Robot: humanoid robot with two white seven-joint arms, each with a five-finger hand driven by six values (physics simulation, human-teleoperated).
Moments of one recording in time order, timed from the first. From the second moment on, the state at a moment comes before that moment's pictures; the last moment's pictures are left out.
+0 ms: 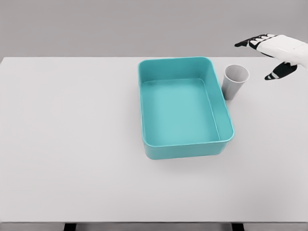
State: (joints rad) left arm 0.04 0.00 -0.12 0.00 0.13 -0.35 -0.09; right arm -0.74 -0.94 0.60 -1.49 0.27 -0.25 0.48
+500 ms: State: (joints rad) left arm 0.04 0.00 -0.12 0.00 0.13 -0.35 -0.09; right arm -0.78 -0.69 0.50 -0.77 -0.47 -0.26 0.61
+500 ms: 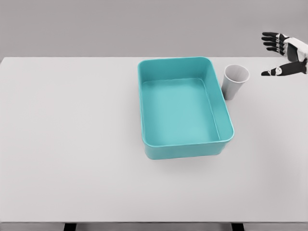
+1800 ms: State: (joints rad) left arm 0.04 0.00 -0.12 0.00 0.13 -0.35 -0.09; right arm -0.74 -0.55 0.51 -0.73 -0.33 -0.33 0.61
